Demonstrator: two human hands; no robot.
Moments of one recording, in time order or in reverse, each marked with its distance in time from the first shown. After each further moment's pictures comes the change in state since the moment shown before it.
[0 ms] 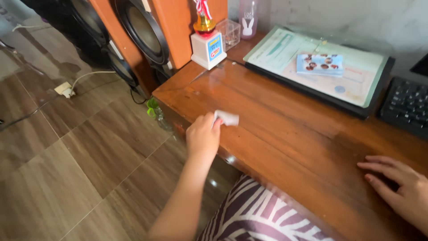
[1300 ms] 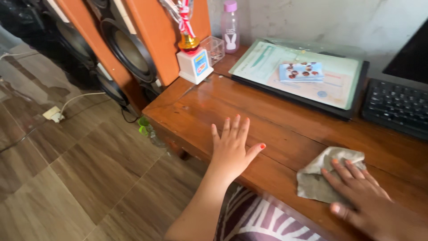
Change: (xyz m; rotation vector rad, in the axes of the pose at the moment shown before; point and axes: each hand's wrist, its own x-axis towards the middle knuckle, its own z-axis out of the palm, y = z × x) left_hand -0.007 0.060 0.041 0.121 -0.455 0.228; right_hand -0.014 -0.042 0.000 -0.315 0.065 -0.618
